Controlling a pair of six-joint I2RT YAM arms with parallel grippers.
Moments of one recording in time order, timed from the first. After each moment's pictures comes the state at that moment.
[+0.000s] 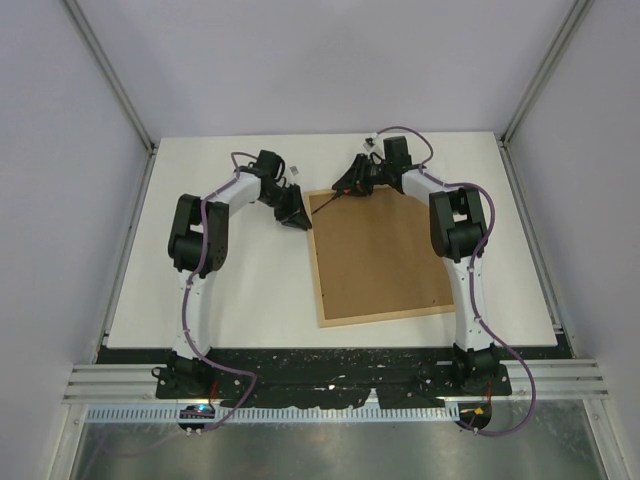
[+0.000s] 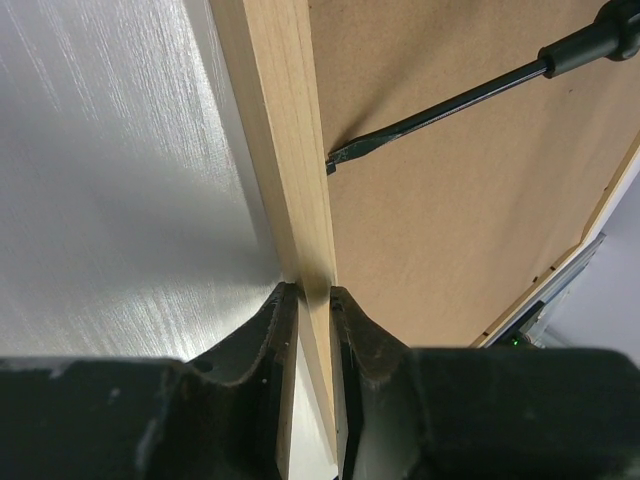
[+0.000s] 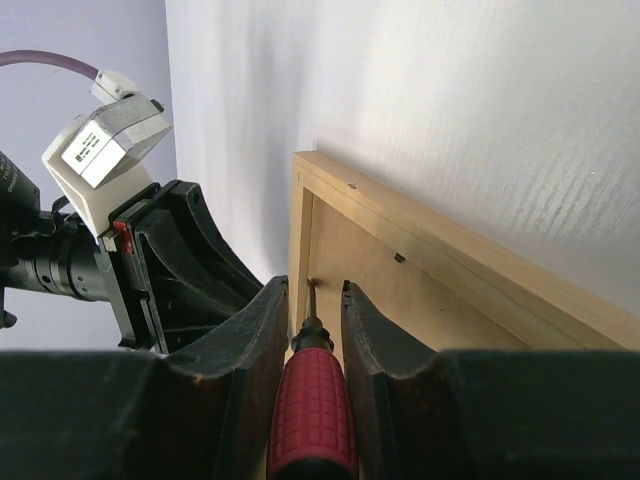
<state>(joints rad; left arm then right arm) -0.31 2.27 1.73 -0.63 0.60 -0.45 0.24 2.46 1.87 -0.08 -0.87 0.70</state>
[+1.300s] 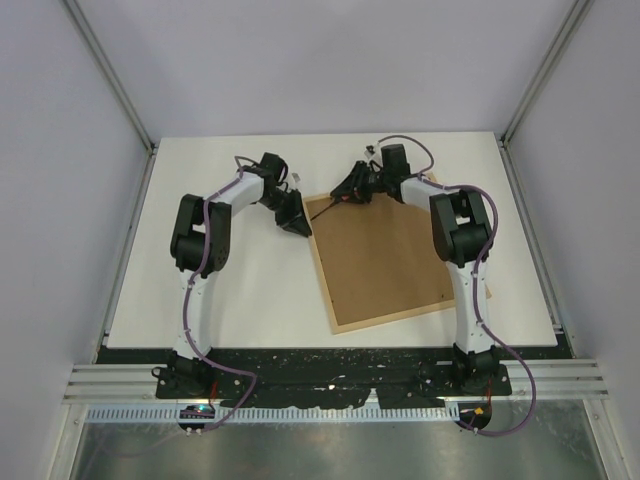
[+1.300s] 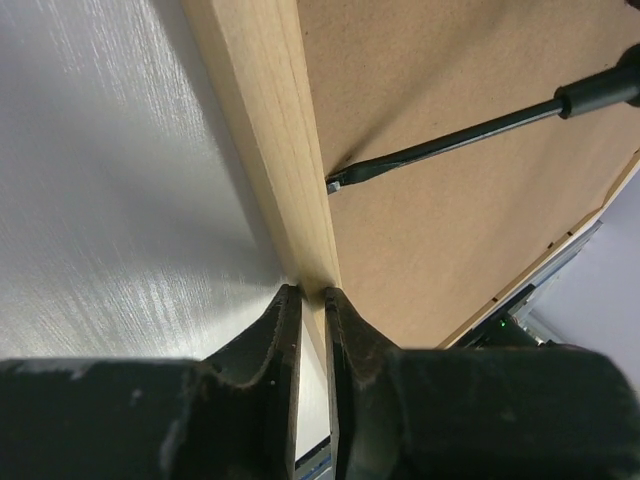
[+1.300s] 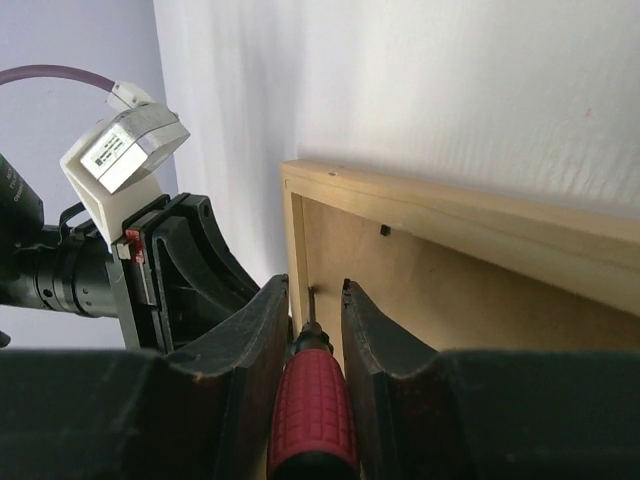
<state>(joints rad) -0.33 2.28 1.75 -0.73 0.60 -0.48 0.27 2.38 1.67 0.06 -0.82 0.80</state>
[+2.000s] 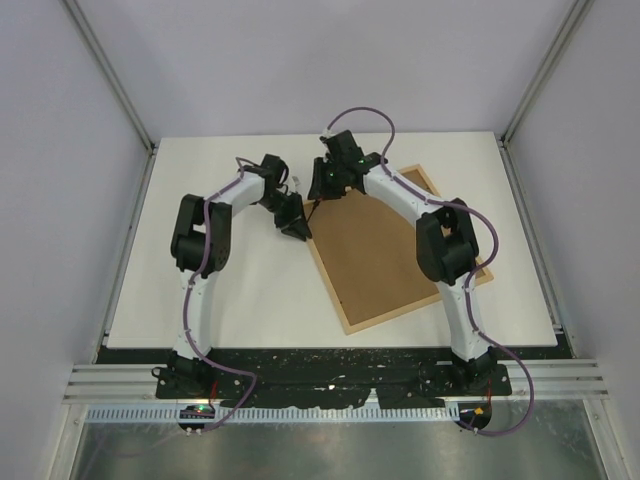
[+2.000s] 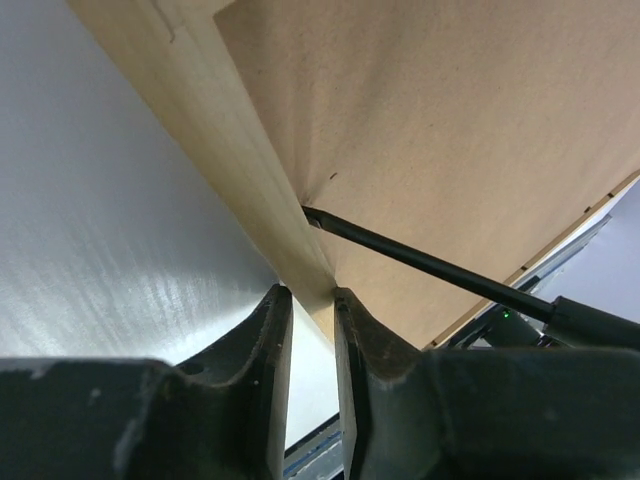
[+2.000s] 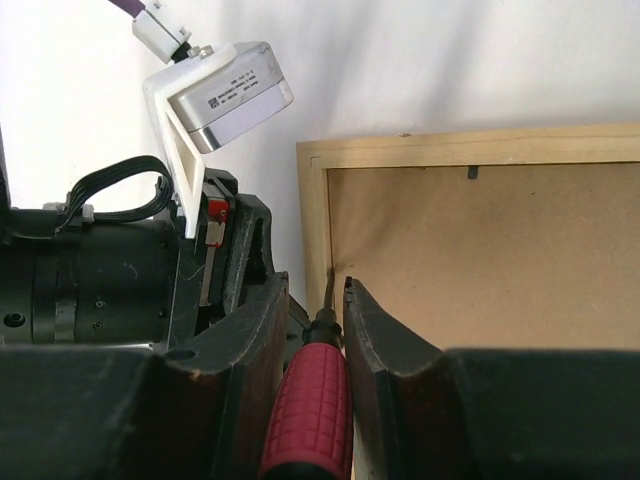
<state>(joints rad) -0.33 2.28 1.75 -0.79 0.59 -0.47 0.56 2.23 1.95 -0.52 -0.21 0.49</state>
